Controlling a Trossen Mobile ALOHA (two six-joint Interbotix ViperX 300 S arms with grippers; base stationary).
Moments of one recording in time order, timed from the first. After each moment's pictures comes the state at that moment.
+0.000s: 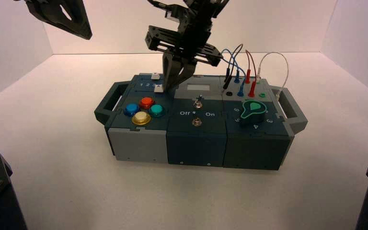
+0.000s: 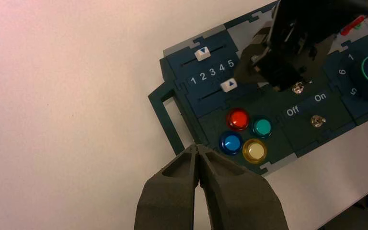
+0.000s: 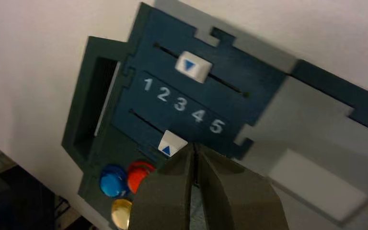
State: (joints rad) left arm -0.52 -0.68 1.01 -0.04 0.68 0.04; right arm 0.73 0.28 0.45 0.52 0.56 -0.02
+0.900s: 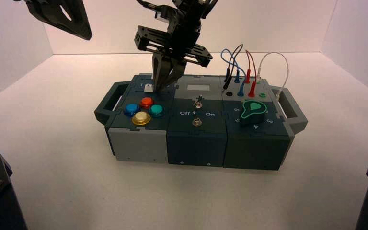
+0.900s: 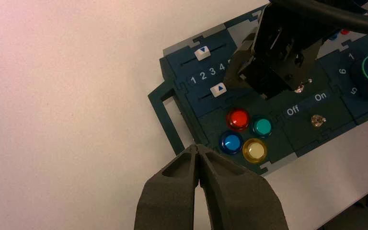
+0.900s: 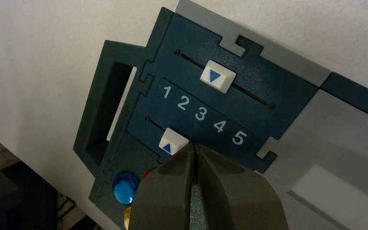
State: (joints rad) left arm -0.52 -0.68 1.01 -0.04 0.68 0.04; right arm 0.75 0.32 0.40 0.53 0.58 -0.01
